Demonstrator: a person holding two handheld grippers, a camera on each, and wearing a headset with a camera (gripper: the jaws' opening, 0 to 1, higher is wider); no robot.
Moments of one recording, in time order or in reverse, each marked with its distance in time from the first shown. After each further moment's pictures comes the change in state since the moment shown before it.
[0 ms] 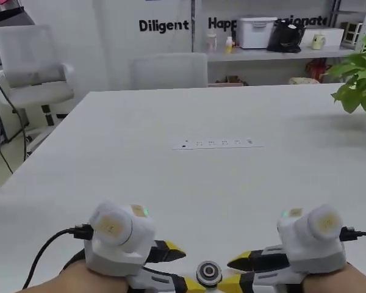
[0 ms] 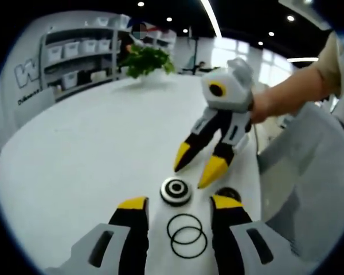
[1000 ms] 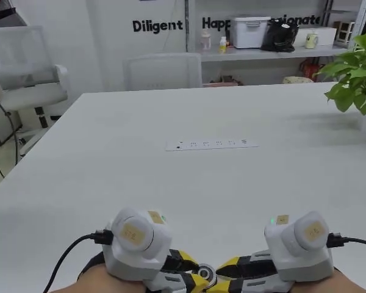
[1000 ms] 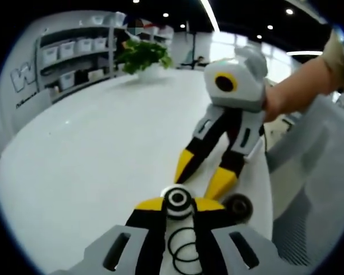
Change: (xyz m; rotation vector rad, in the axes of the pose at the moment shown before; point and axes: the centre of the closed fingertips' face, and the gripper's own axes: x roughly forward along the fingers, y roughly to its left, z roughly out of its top) left arm 0.027 0.000 0.002 0.040 0.035 0.016; right arm 0.007 0.006 0.000 -0.028 -0.007 0.011
